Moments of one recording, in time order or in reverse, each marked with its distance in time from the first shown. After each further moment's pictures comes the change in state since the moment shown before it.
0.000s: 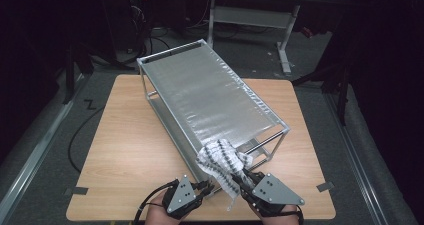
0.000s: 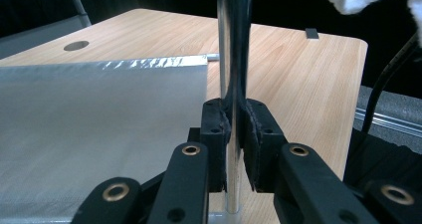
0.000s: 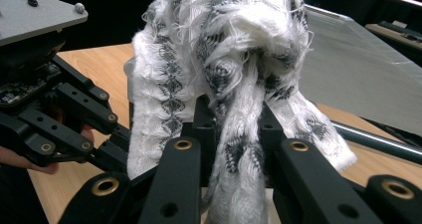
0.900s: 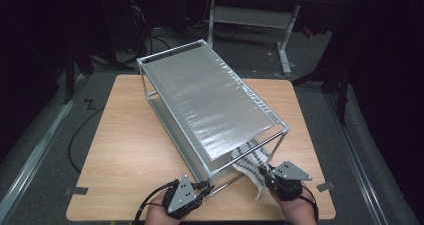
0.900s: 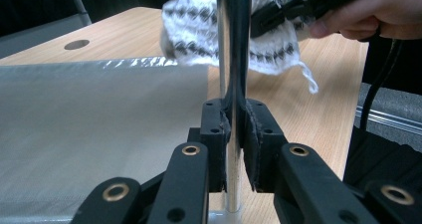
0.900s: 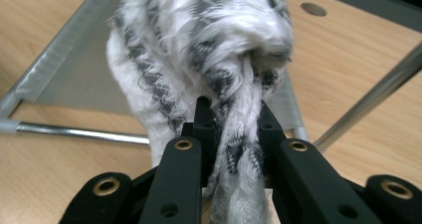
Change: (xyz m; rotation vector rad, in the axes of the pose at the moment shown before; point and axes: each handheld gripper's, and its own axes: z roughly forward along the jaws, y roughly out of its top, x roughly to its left) left arm -0.001 0.001 0.000 0.009 0.003 0.003; right arm -0.071 -0.085 0.014 0.291 -0.139 0.151
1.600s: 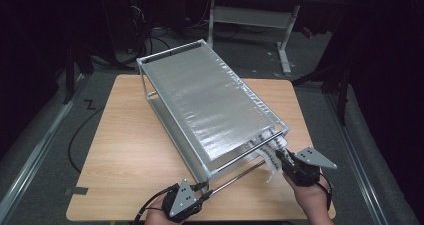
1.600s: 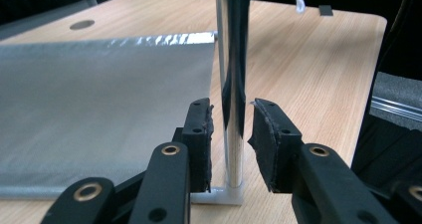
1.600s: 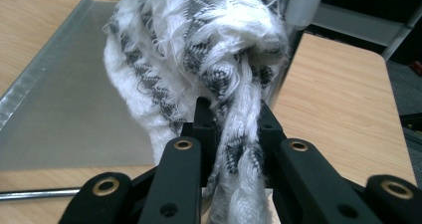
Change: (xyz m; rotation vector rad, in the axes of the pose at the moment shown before) left arm -0.004 -0.016 0.004 0.068 0.038 0.007; right arm -0.048 0.015 -0.013 -0.094 -0.093 0.126
